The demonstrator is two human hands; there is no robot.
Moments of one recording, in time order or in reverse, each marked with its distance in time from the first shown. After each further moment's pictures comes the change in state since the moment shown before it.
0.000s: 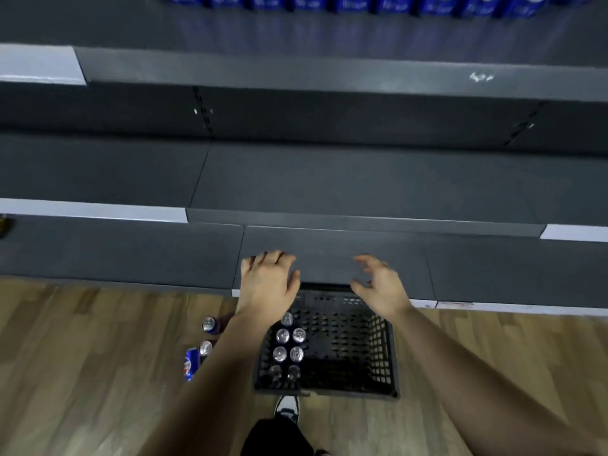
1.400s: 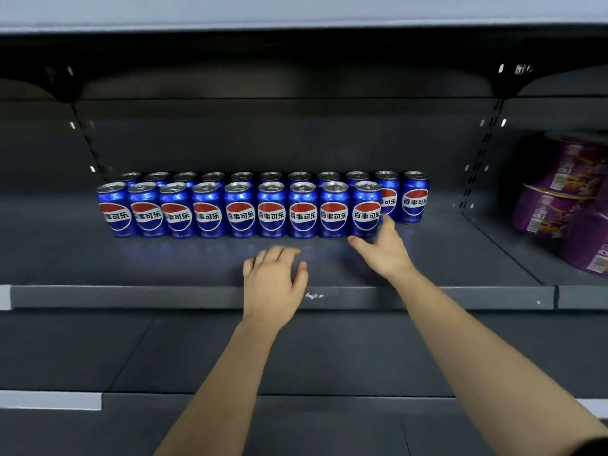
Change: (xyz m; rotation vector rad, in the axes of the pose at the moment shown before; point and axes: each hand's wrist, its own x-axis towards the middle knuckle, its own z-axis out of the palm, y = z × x) left_hand 0.223 0.237 -0.170 -0.116 0.554 0.065; right_hand 0.149 -0.088 -0.381 0.326 0.465 -0.185
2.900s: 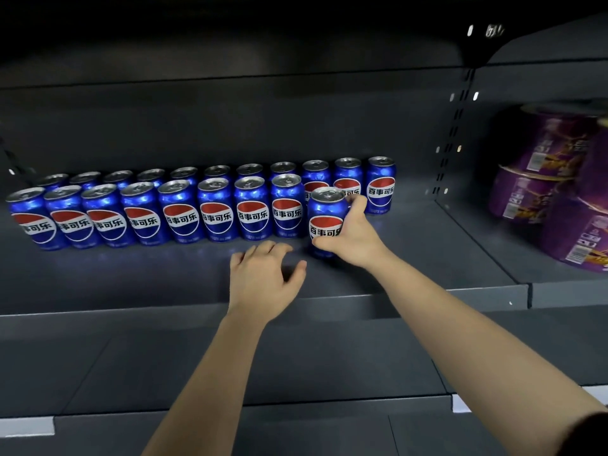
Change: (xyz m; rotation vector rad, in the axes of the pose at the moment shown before) left_hand 0.040 0.050 0.055 0.104 -0.126 0.072; right_hand 0.043 0.022 -0.030 0.075 -0.189 -0.085
